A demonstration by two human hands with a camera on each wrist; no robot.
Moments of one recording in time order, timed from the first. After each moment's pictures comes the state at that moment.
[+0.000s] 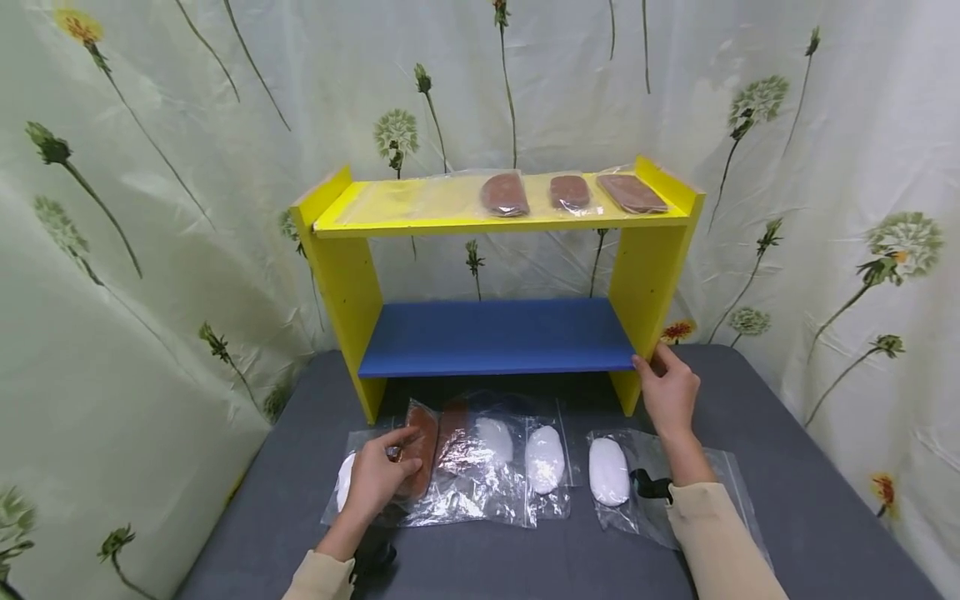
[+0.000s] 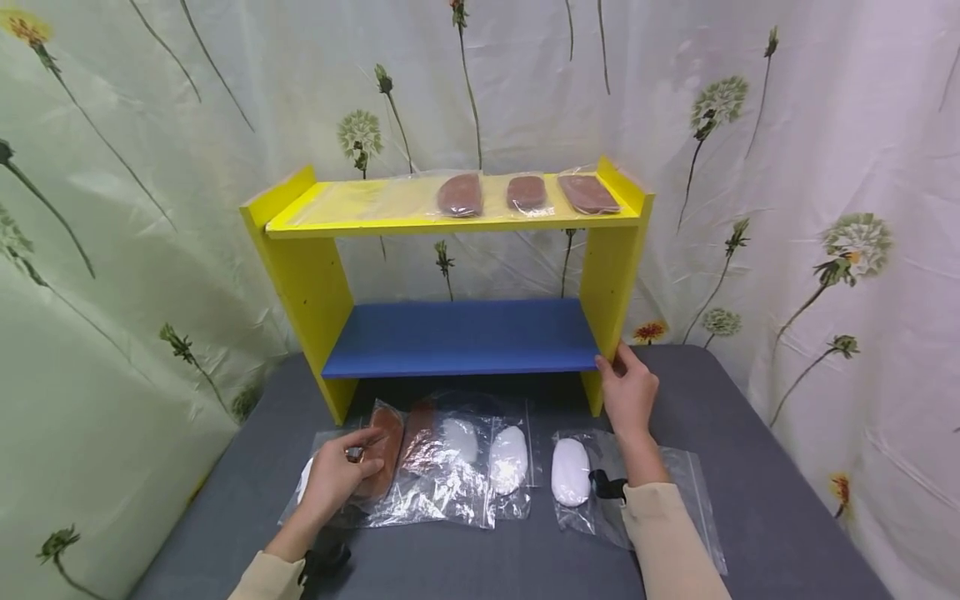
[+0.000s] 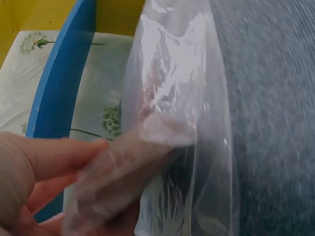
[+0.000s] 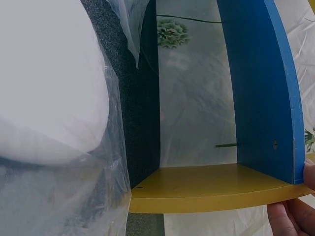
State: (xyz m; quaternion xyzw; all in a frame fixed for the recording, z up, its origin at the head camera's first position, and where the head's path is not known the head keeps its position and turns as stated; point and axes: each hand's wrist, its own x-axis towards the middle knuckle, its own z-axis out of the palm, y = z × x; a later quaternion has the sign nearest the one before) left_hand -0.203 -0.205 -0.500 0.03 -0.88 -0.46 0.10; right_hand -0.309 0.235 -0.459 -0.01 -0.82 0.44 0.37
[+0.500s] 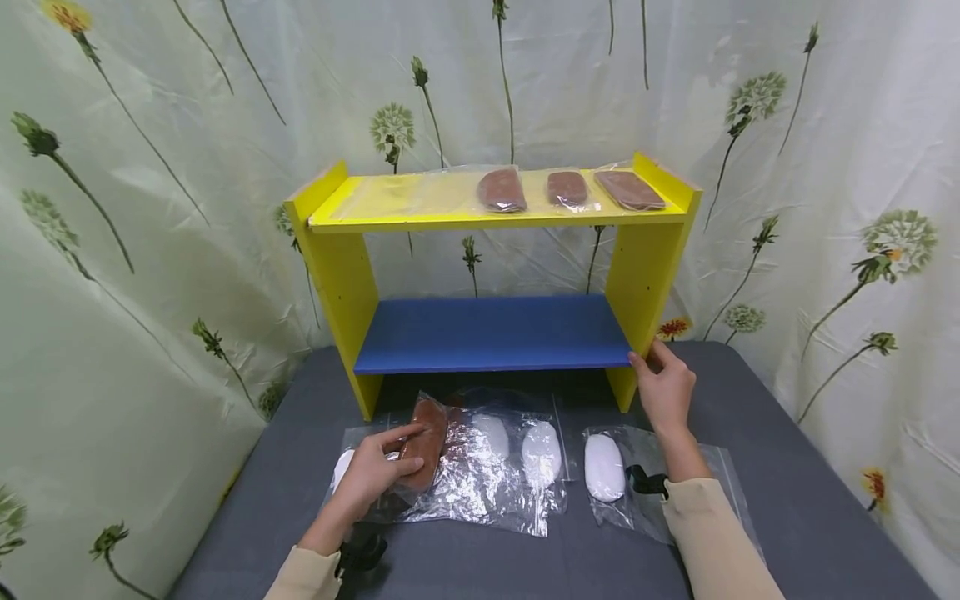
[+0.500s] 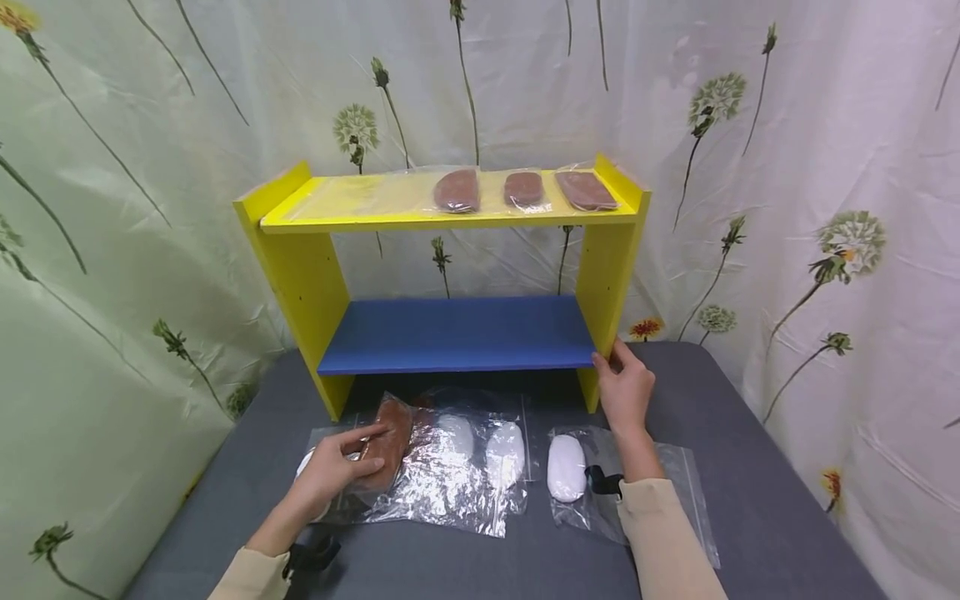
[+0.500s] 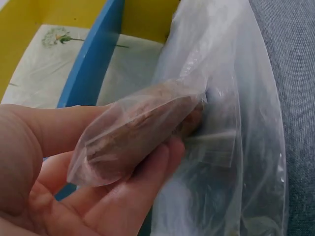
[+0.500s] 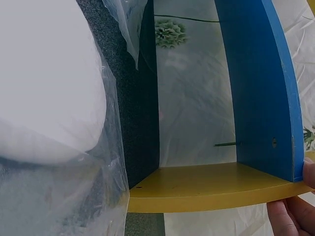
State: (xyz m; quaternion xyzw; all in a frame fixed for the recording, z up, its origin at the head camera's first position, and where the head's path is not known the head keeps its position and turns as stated) left_hand -0.200 -0.206 -0.488 0.02 -0.84 -0.54 -0.01; right_hand -0.309 0.236 -0.458 0.00 -0.82 0.44 0.37
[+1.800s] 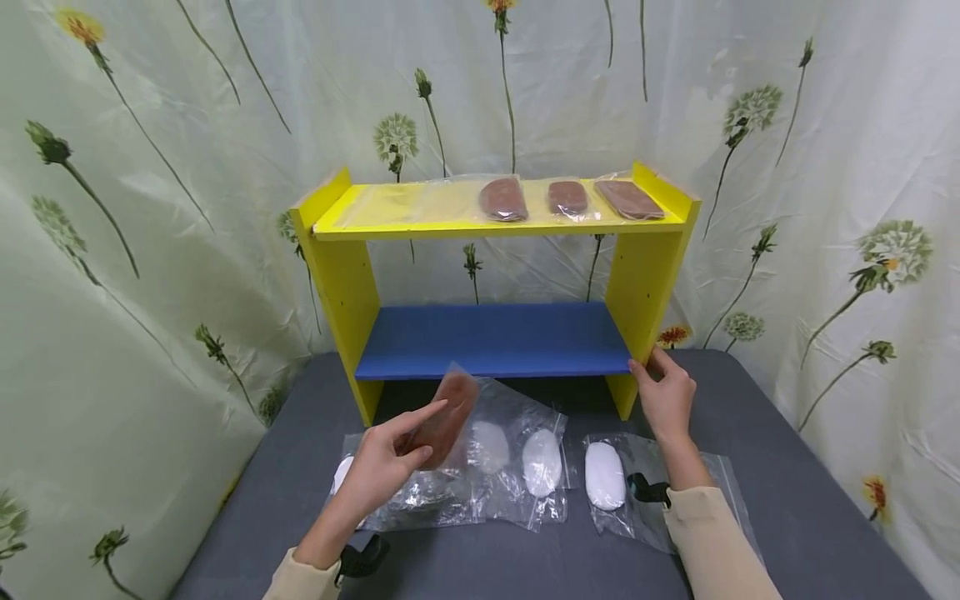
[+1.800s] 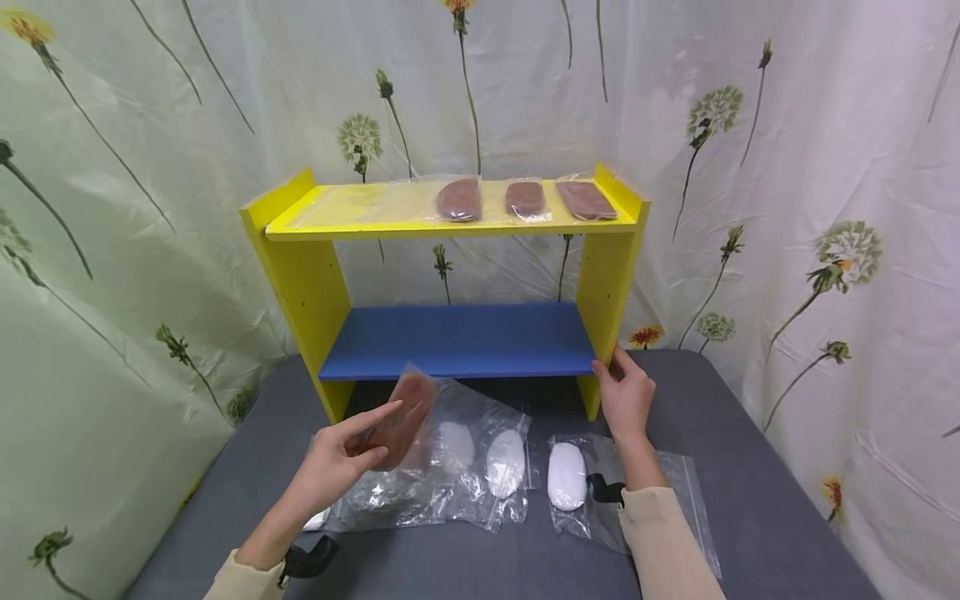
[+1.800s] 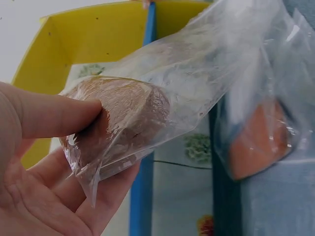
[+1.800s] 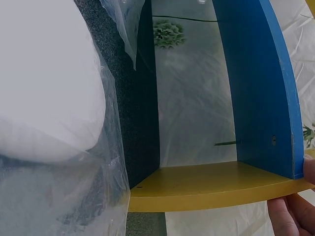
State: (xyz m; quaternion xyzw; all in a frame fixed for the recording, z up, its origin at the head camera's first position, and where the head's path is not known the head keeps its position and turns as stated) left_hand -0.181 -0.186 -0.425 -0.16 -0.85 -0.49 0.07; right_hand -0.309 0.238 -0.460 -0.01 -0.82 0.45 0.35
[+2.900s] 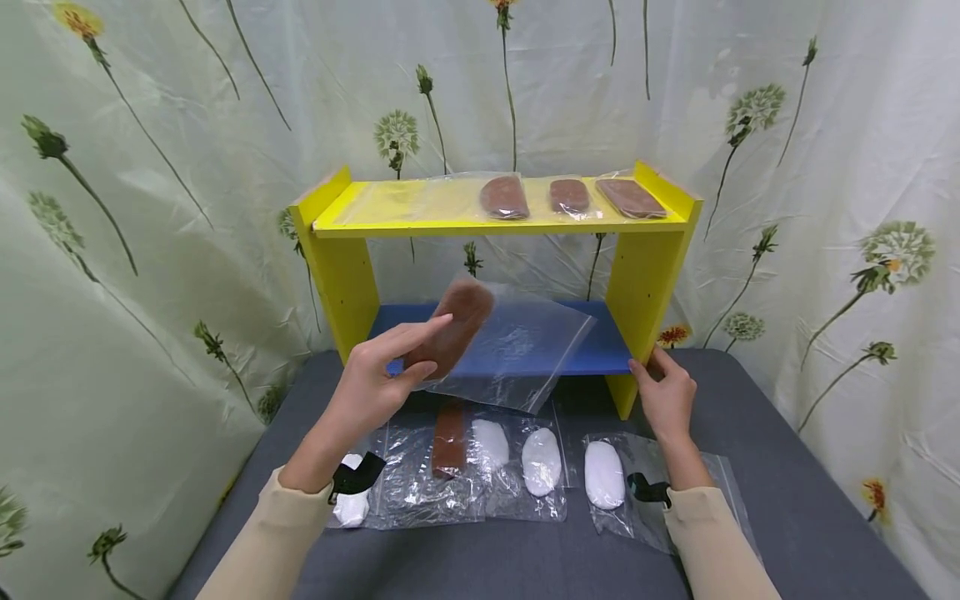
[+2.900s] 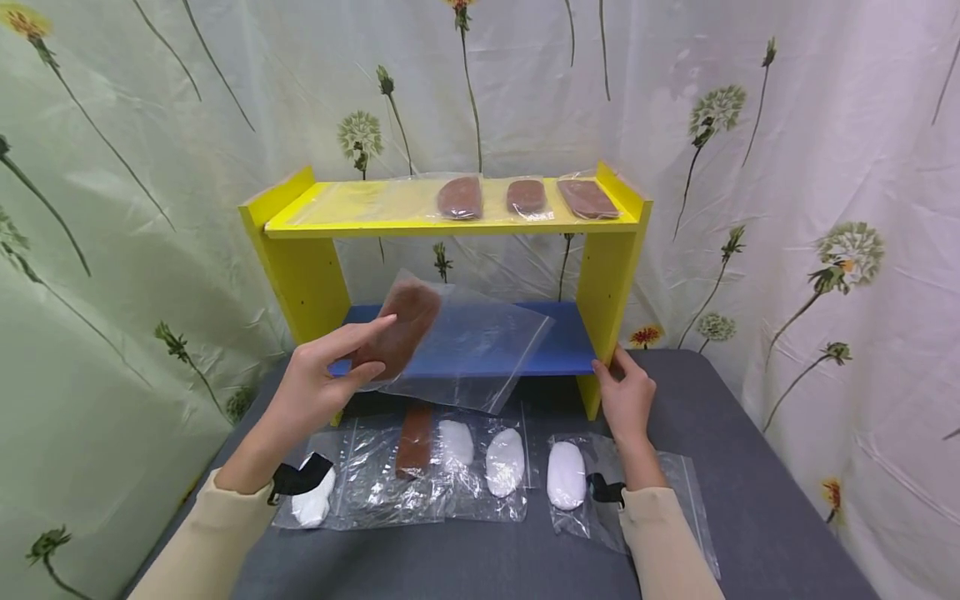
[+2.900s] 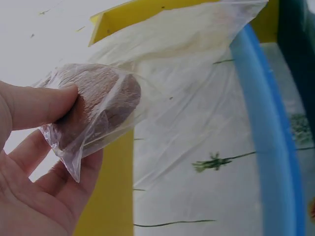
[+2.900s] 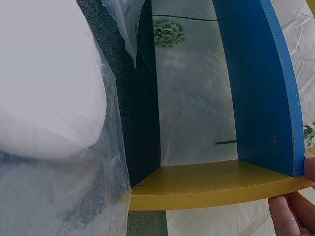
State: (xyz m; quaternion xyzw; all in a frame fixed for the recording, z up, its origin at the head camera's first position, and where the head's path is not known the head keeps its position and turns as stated) left_hand -0.206 -0.180 -0.313 -0.36 -0.81 -0.39 0.25; right_hand -0.309 0.239 -0.461 -0.01 -0.82 0.46 0.34
